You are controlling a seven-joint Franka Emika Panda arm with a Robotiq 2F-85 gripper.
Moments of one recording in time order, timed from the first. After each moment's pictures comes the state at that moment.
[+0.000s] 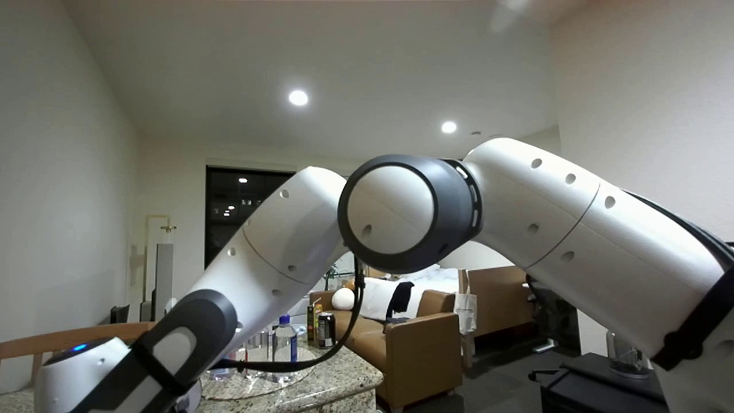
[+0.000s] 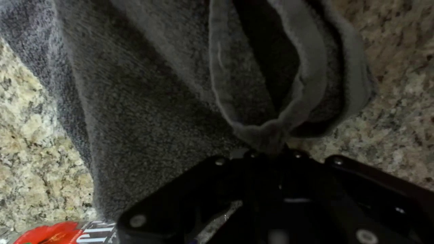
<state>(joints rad) 0.63 0.88 0.03 -1.47 -0.20 2.31 0.36</state>
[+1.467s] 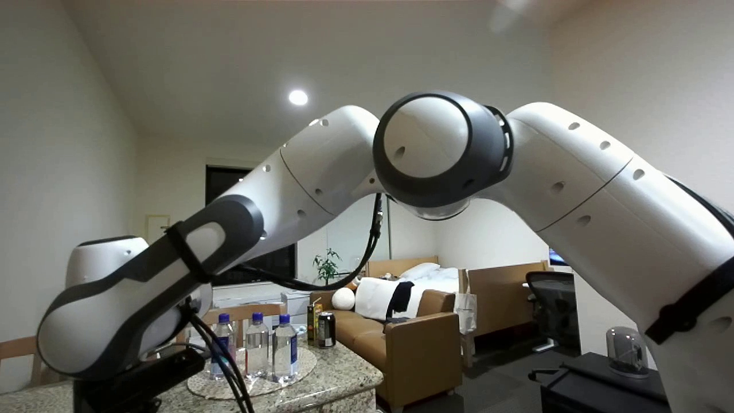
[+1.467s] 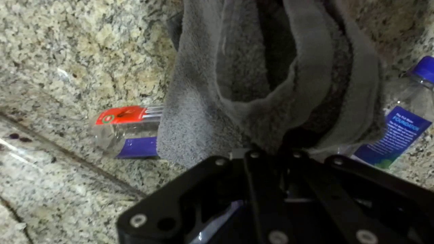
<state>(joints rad) 0.55 0.68 0.08 -1.47 -0.24 2.27 0.32</state>
